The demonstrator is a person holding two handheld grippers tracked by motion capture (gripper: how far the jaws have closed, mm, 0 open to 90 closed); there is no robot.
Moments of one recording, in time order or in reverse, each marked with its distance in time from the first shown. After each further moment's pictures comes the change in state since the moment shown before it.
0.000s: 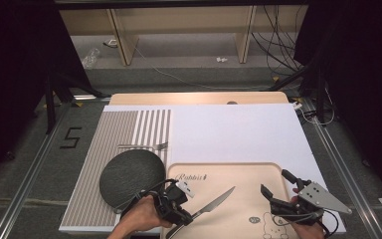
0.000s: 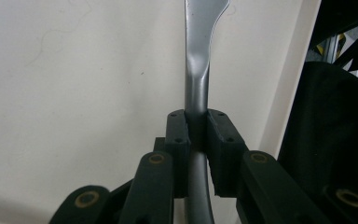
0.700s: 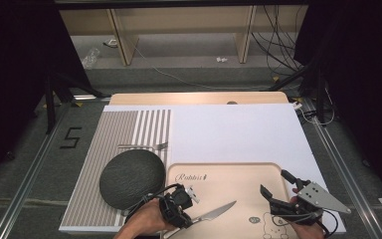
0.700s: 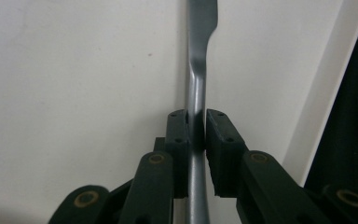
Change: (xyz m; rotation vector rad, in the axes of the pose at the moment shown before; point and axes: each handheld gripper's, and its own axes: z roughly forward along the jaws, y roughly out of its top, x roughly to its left) left arm -0.004 0.003 0.018 0.072 0.080 0.011; right arm 0.000 0.000 0.001 0.006 0.003 -0.004
